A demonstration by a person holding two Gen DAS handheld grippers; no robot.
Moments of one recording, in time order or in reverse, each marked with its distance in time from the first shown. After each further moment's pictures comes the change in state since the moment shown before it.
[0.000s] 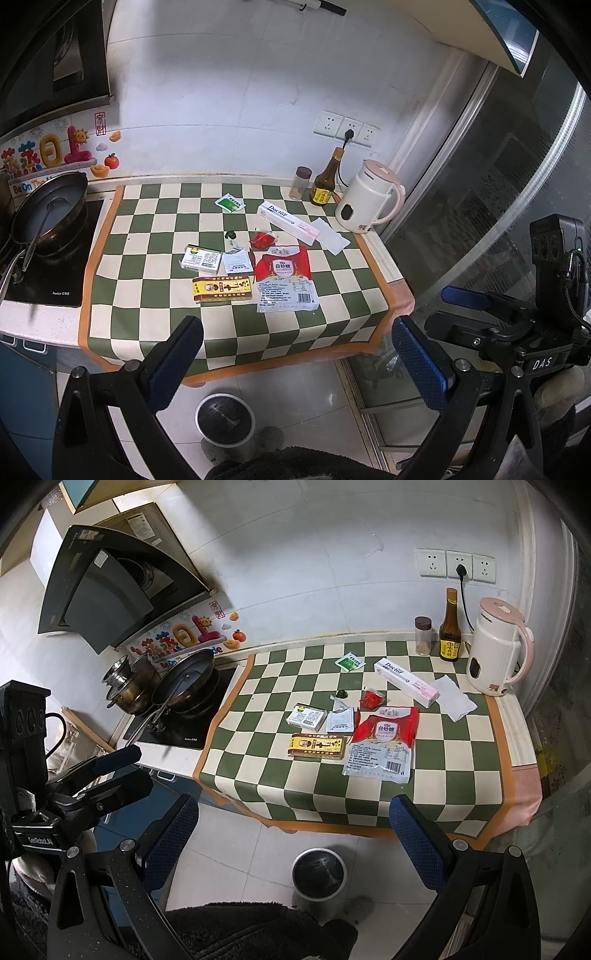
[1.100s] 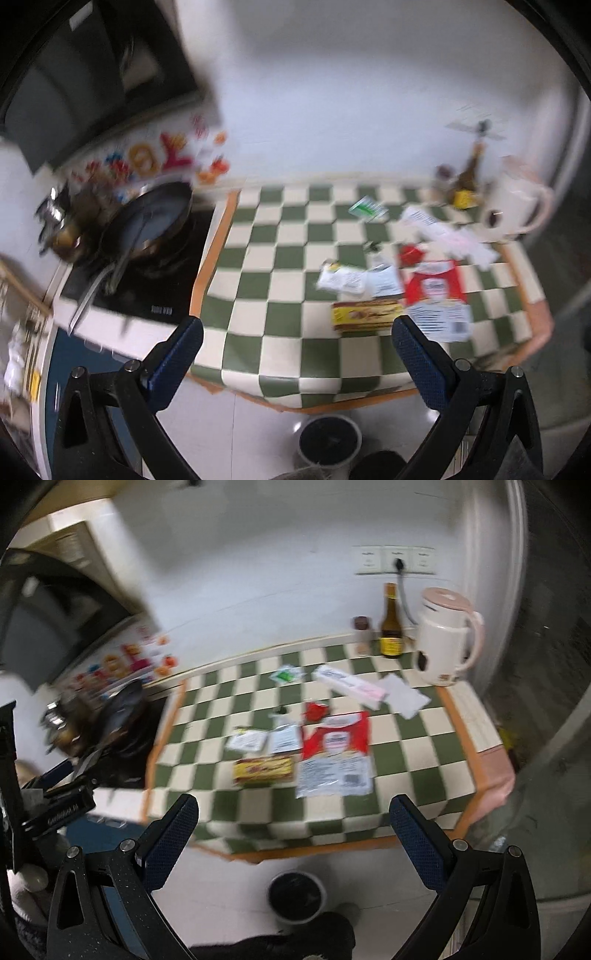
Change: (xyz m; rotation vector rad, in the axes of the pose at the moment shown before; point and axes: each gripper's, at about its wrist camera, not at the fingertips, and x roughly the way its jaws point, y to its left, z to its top) left arm 0.093 0.067 0.029 -0.062 0.017 0.535; right arm 0.066 -0.027 0.023 0.168 -0.060 -0.293
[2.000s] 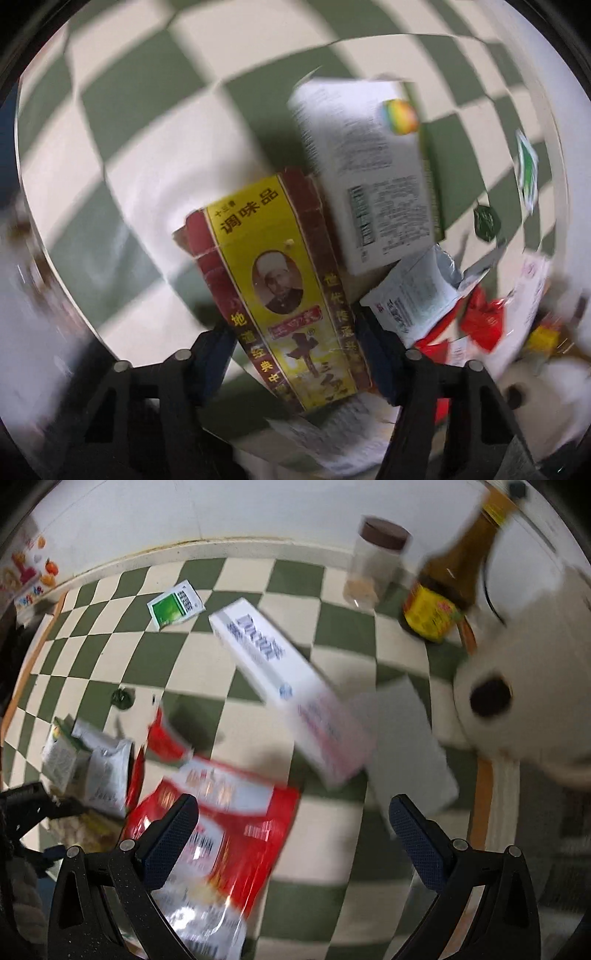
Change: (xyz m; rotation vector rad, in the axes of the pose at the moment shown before) left arm 0.316 -0.063 -0.022 -0.929 0.731 -0.020; right arm 0.402 -0.083 0.166 -0.364 0.346 -0.165
